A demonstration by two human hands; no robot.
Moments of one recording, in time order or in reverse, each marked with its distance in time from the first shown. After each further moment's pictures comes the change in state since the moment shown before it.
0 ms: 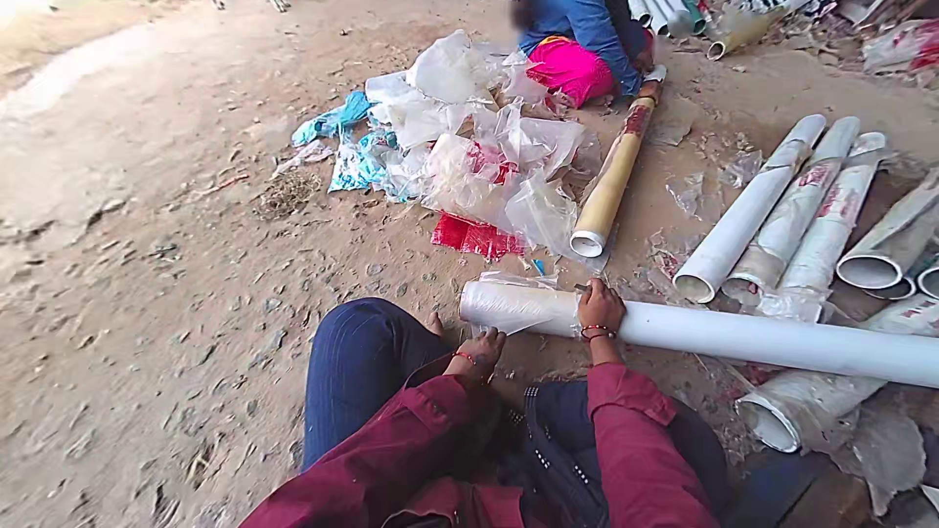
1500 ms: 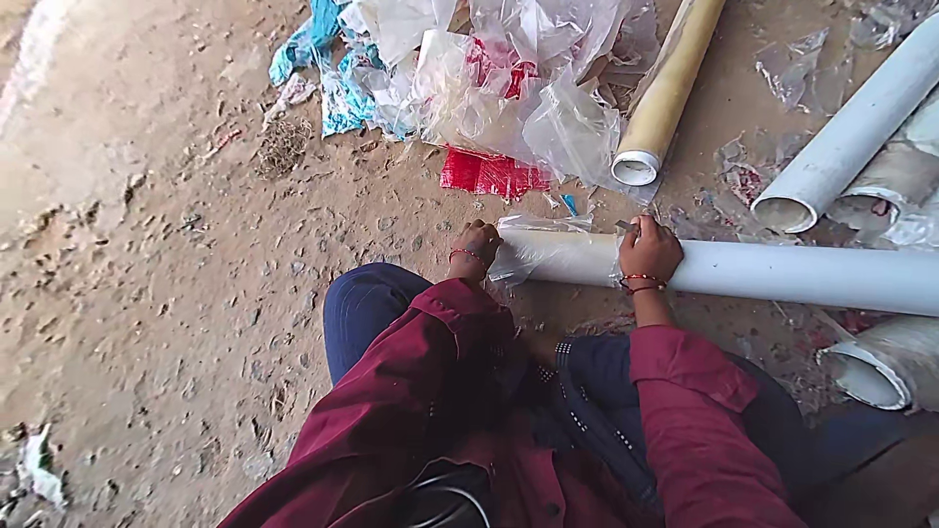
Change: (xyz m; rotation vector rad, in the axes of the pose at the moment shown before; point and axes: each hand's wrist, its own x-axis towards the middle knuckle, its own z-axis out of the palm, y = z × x) left_hand 0.075 -0.066 -0.045 -0.241 0.470 -0.081; right_hand 0.004 0.006 0.012 0.101 0.090 0.009
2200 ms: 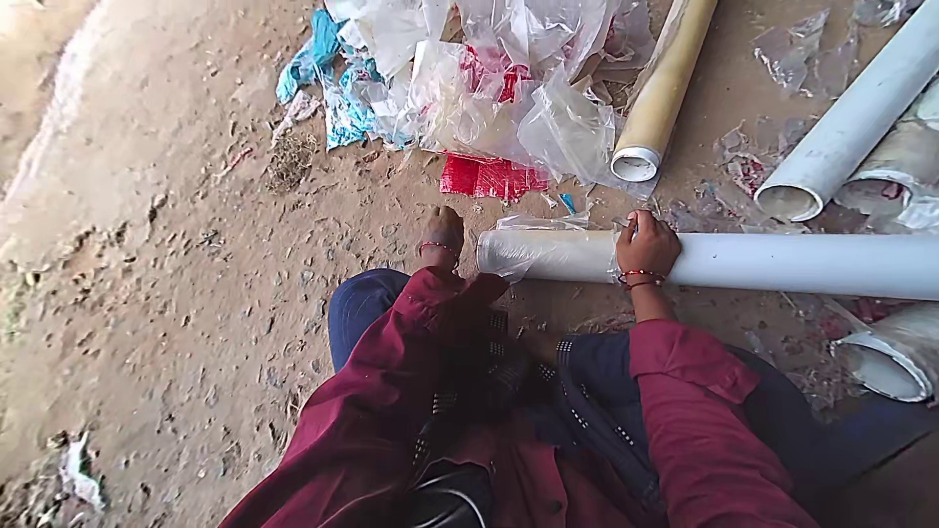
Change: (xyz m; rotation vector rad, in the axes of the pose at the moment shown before) left_hand 0.011 -0.013 -0.035 0.008 0.135 -0.304; right_hand 0.000 0.002 0.005 0.038 0.046 -0.033
